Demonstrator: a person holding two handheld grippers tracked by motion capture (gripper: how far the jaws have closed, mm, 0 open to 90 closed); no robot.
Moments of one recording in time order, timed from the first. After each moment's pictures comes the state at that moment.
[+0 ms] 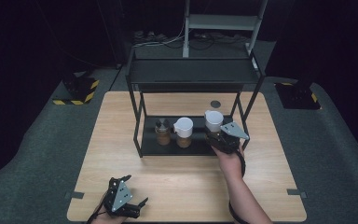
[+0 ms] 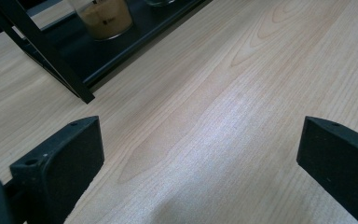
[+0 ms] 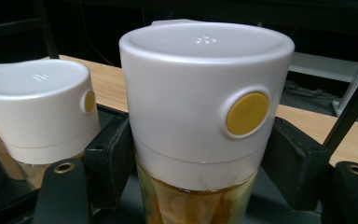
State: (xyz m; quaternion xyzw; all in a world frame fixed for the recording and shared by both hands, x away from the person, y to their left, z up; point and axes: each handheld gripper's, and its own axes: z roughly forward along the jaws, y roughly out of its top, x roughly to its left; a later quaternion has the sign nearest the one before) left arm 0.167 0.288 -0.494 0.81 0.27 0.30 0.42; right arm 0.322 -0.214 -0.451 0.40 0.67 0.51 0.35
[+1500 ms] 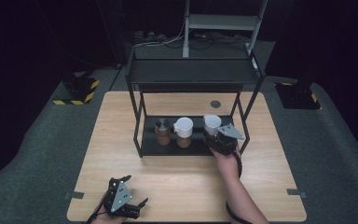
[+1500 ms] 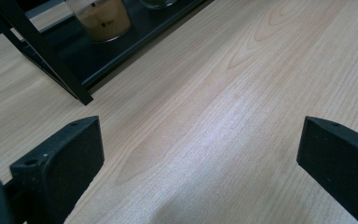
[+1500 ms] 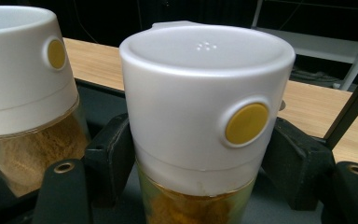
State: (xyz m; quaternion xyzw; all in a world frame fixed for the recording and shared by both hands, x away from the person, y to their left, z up) left arm 0.166 0.290 -0.495 0.81 0.27 0.30 0.42; right arm 0.335 -0.208 -0.470 0.42 0.68 0.49 0.34
